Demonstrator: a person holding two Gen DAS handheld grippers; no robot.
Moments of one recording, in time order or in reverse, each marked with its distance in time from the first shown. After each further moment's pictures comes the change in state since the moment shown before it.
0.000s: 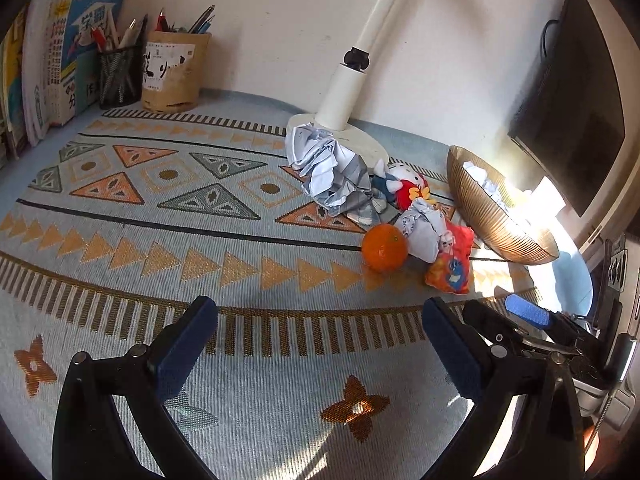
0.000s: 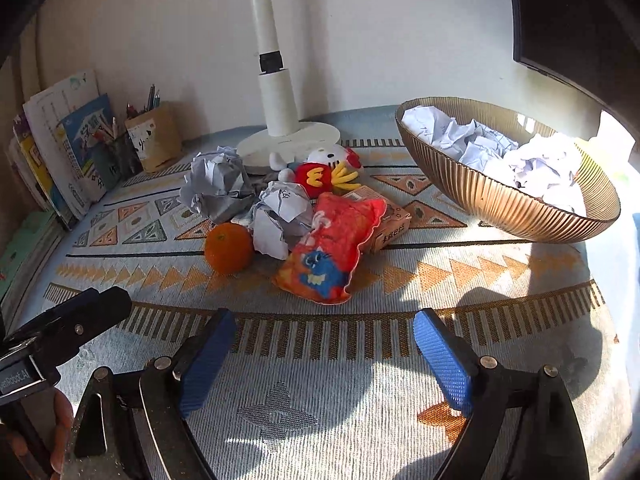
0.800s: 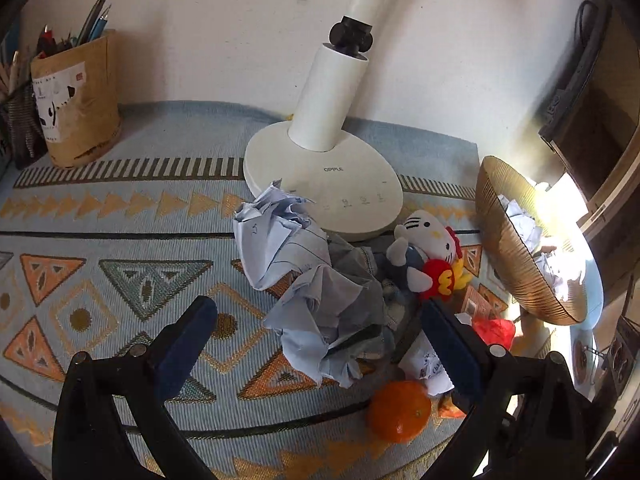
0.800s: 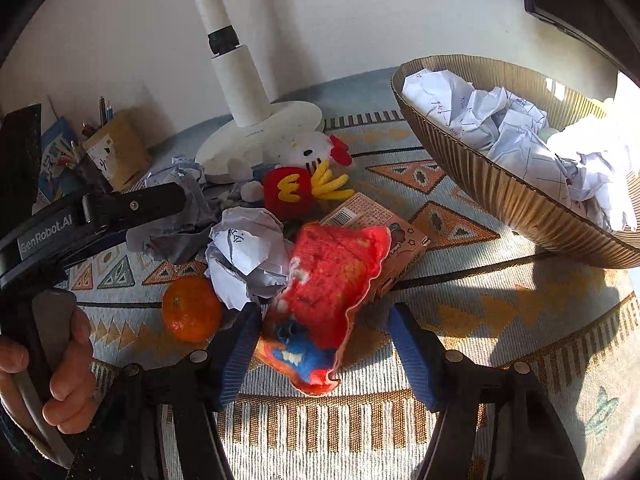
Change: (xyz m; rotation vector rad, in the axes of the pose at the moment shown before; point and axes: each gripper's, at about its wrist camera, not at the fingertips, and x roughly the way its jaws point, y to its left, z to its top) left arm 0.112 -0.012 0.111 0.068 0.164 -0.024; right arm 0.060 -0.018 0.043 0.109 0.136 0.033
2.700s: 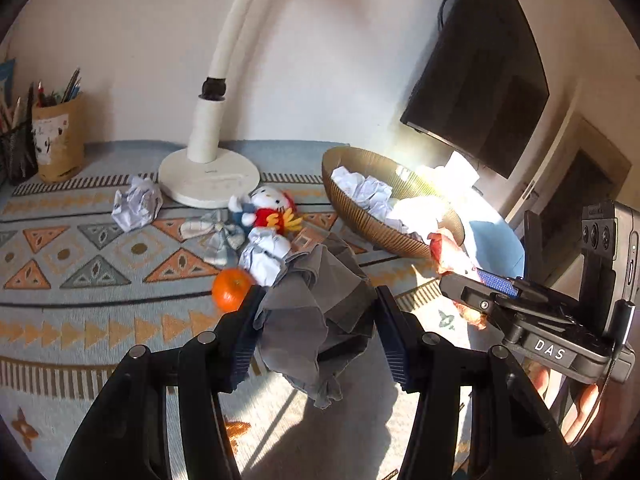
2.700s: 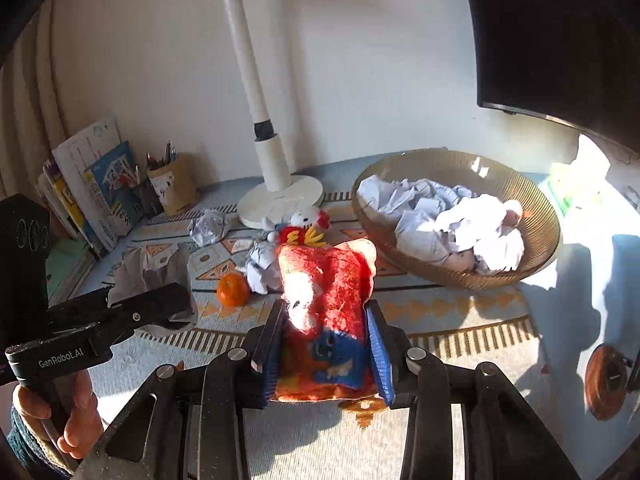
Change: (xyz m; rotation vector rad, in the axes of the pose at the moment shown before) left arm -0.121 -0.101 -0.073 0.184 -0.152 -0.208; right arm -0.155 -0.040 -0.021 -0.085 -0.245 0.020
